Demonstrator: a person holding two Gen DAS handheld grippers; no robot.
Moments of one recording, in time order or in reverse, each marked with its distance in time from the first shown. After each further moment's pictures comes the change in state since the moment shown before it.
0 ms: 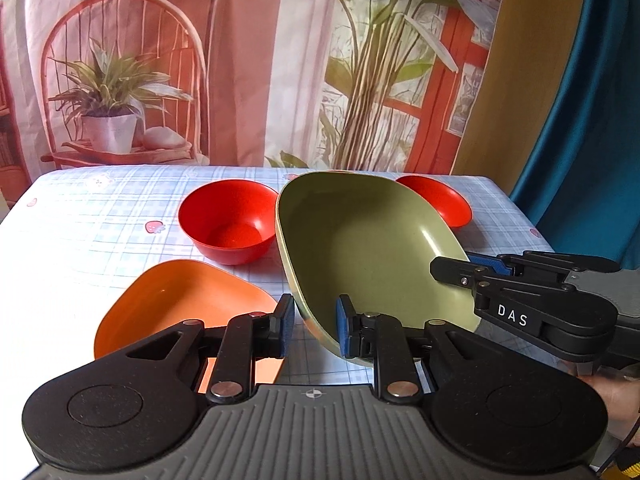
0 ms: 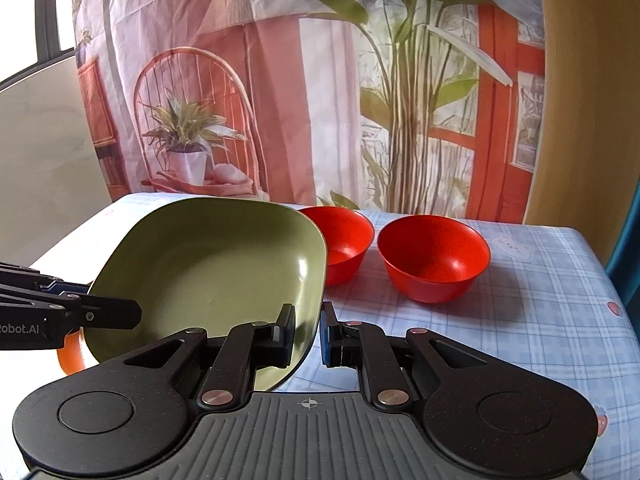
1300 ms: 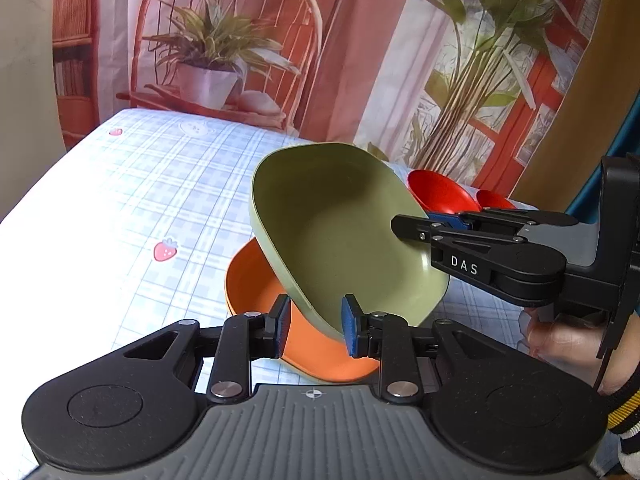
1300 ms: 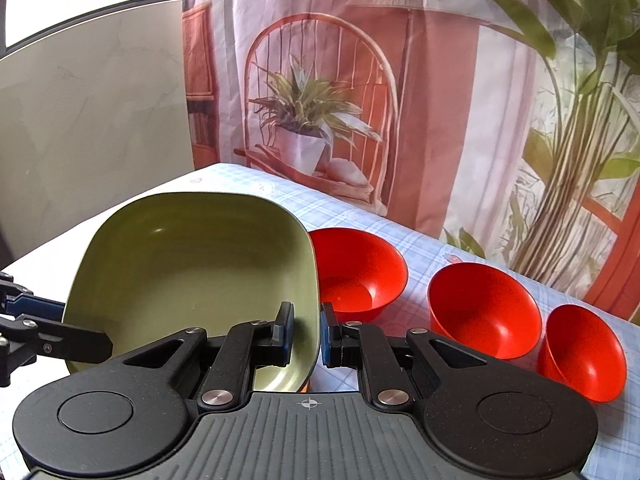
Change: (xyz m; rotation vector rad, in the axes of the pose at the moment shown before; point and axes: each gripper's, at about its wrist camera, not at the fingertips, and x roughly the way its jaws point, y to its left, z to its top) left arm -0.030 0.084 -0.033 -0.218 0.031 0.067; right arm 0.076 0.112 0.036 -0.264 0.057 0.177
